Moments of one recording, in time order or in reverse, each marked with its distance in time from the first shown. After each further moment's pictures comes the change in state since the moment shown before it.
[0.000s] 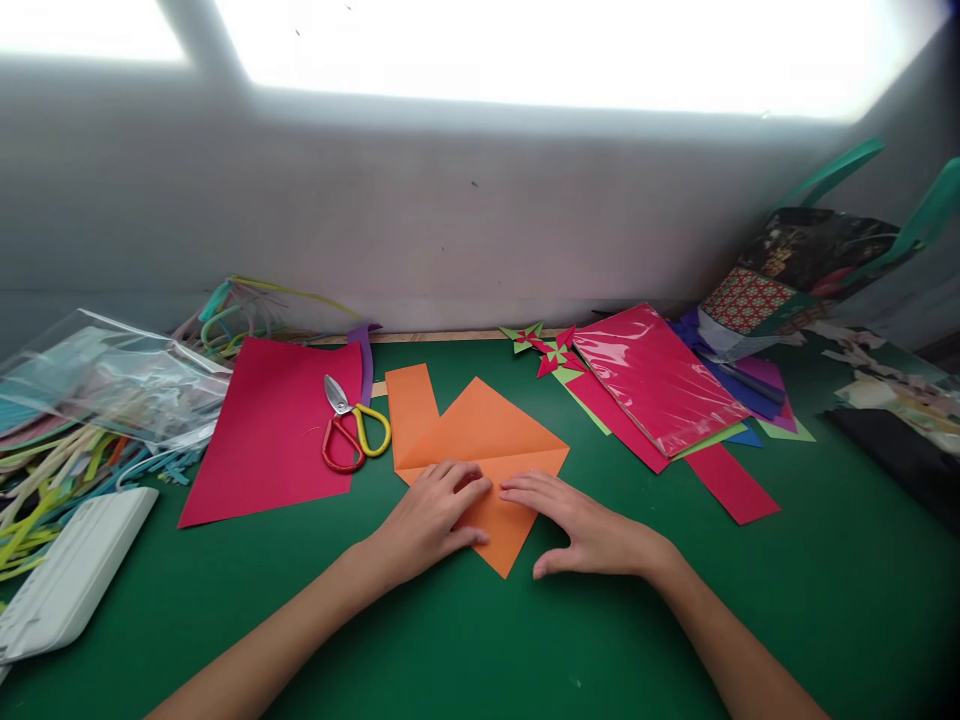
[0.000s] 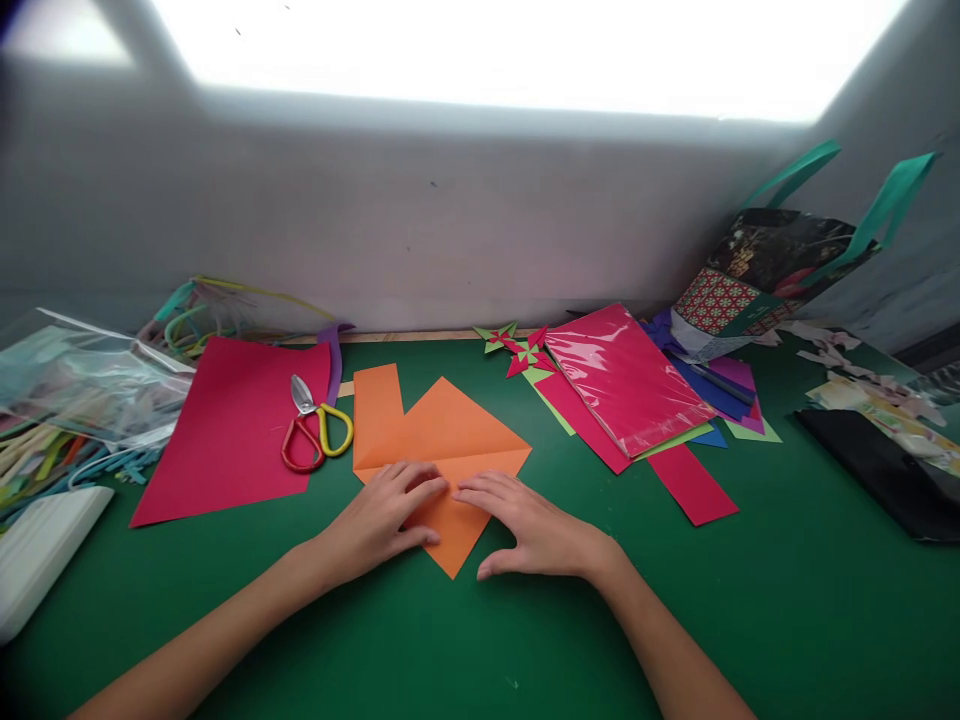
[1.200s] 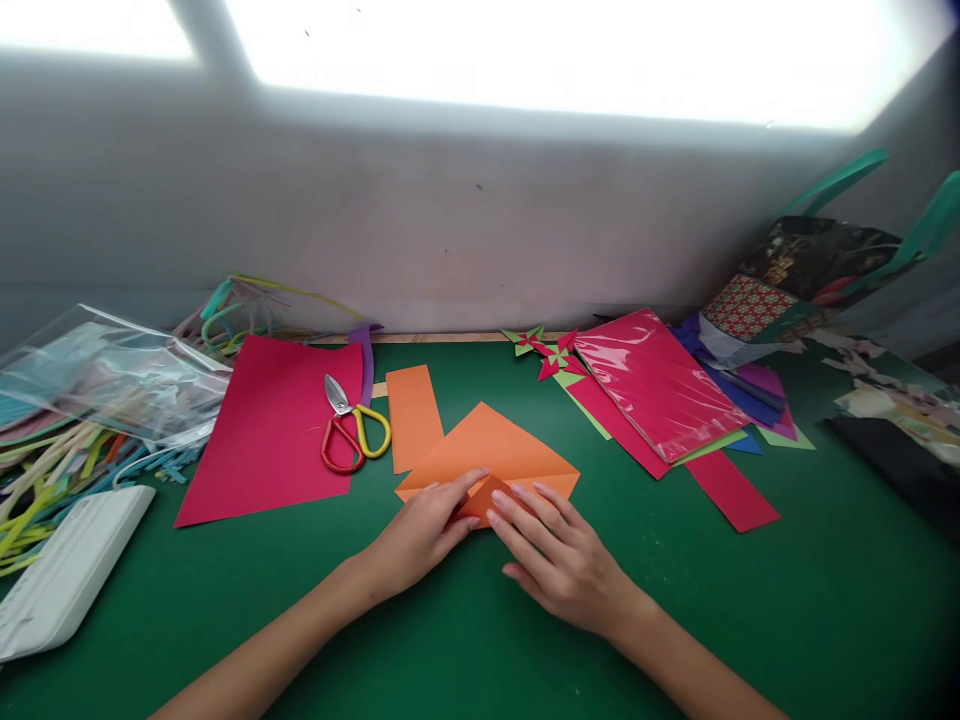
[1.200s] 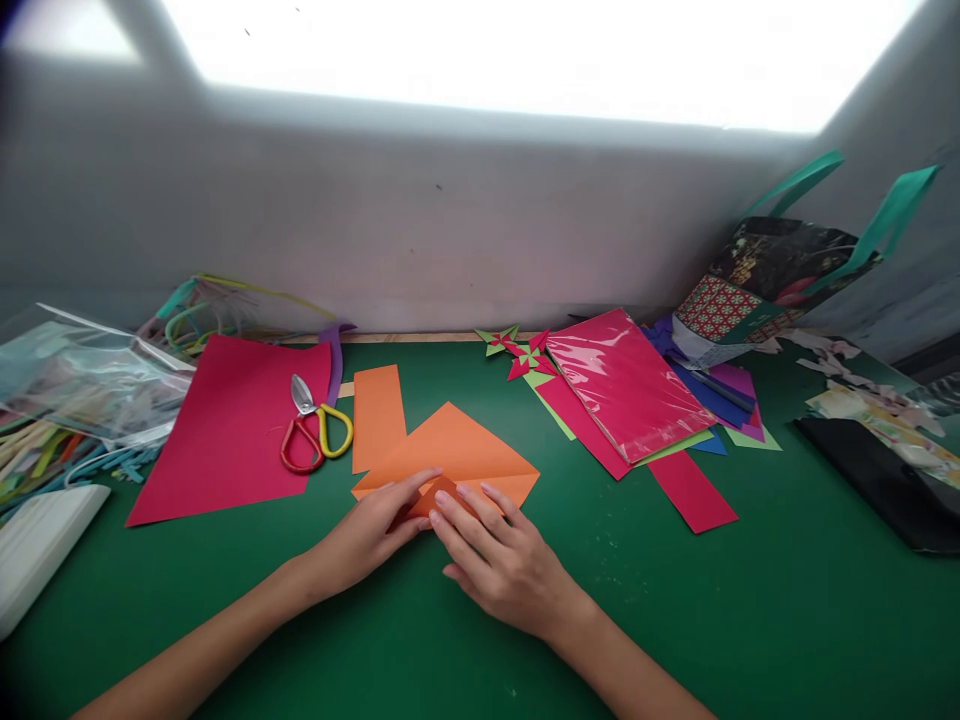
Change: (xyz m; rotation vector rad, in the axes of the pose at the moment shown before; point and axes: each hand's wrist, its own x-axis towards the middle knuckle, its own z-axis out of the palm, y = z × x) left_hand -0.013 -0.003 0.008 -0.407 0.057 -0.169; right_hand -0.001 -0.031 0.044 -0.699 0.419 -0.263
